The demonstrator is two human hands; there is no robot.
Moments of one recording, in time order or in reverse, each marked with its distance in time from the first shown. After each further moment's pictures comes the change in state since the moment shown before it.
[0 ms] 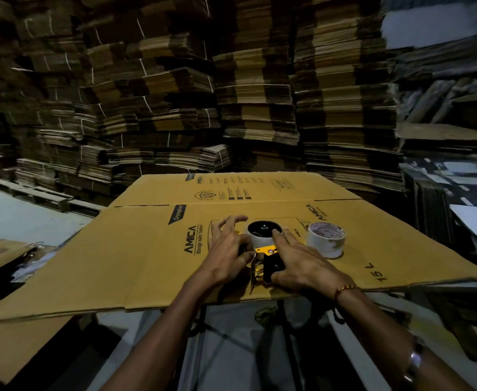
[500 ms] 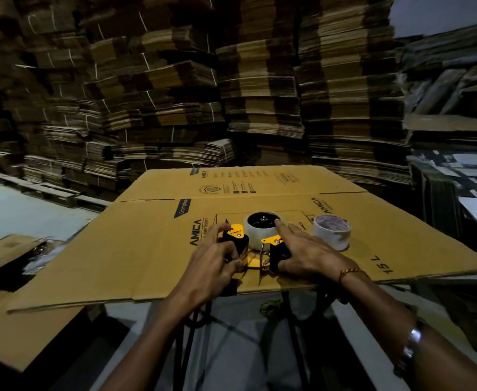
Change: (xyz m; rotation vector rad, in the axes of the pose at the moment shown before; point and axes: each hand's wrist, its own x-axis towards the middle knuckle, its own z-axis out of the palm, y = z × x) left_hand -0.052 -0.010 -0.016 -0.078 0.051 -0.040; right_hand 0.013 0.010 -0.003 -0.001 -0.035 0.015
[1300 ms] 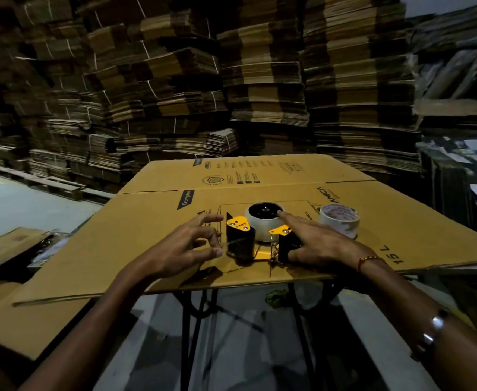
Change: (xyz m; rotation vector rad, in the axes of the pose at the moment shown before) left_hand 0.011 -0.045 -0.055 -0.209 -0.329 0.055; right_hand -0.003 0.010 -0.008 0.027 -0.014 -0.128
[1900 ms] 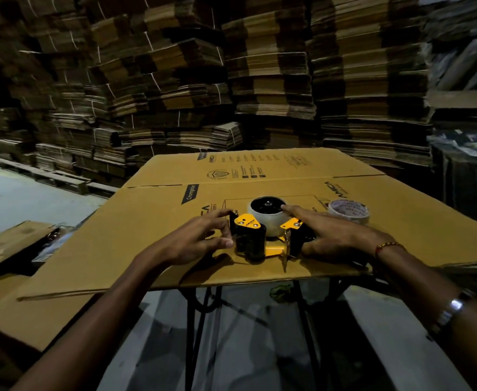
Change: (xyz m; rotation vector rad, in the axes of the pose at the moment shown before) left_hand 0.021 -0.007 0.001 0.061 -0.087 -0.029; right_hand 0.012 0.019 -0.009 -0.002 -0.057 -0.061
